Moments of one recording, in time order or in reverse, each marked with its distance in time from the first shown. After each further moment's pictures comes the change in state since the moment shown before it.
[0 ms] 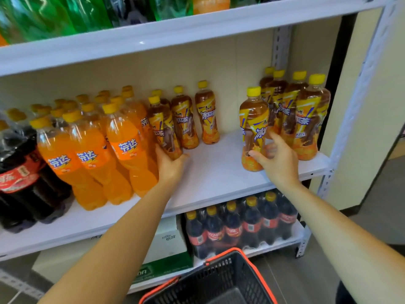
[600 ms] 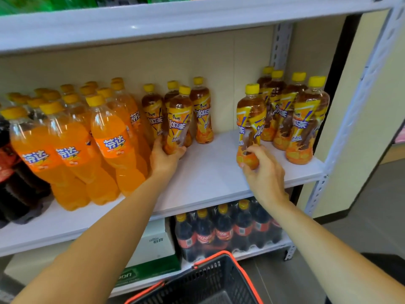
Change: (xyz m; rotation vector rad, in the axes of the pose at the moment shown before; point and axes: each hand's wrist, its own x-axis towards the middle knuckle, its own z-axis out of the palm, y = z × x) left_hand 0.026 -0.011 0.014 0.065 0.024 0.005; right_hand -0.028 -0.006 0.016 -0.233 0.006 -0.182
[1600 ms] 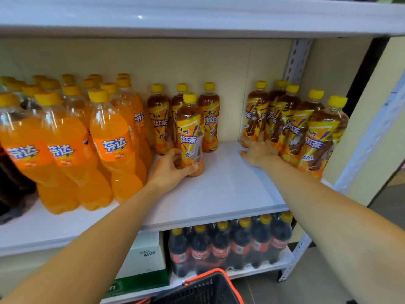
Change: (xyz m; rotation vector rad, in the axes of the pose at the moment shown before) left_hand 0.001 -0.010 -0.004 0.046 -0.357 0.079; right_hand 0.161 0.055 0.067 -0.755 -0.628 0.114
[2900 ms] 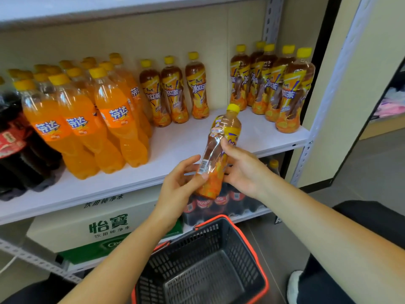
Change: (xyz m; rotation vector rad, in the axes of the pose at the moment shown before) left_hand -0.200 0.061 0.011 -0.485 -0.140 -0.108; right_hand -0.255 -0.053 0.001 2.057 -0.466 -0.002
